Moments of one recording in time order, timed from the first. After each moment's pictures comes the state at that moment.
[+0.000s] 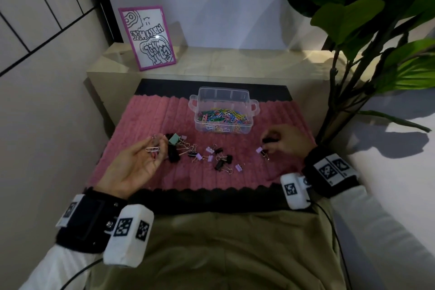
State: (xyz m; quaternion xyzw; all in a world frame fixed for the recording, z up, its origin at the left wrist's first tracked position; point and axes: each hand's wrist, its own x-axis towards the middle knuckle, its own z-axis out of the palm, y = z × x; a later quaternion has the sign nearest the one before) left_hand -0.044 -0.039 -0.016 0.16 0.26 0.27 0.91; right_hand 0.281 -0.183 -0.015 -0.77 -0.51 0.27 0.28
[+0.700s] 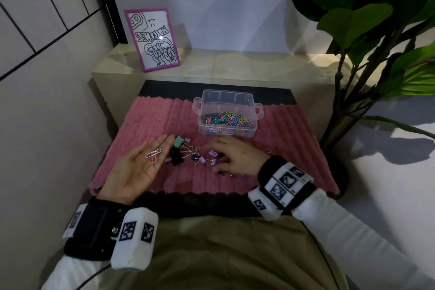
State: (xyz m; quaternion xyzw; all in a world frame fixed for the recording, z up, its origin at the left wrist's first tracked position) left_hand -0.048 -0.046 -0.015 0.12 0.25 0.32 0.90; right_hand 0.186 -0.136 -0.018 -0.63 -0.75 0.19 0.08
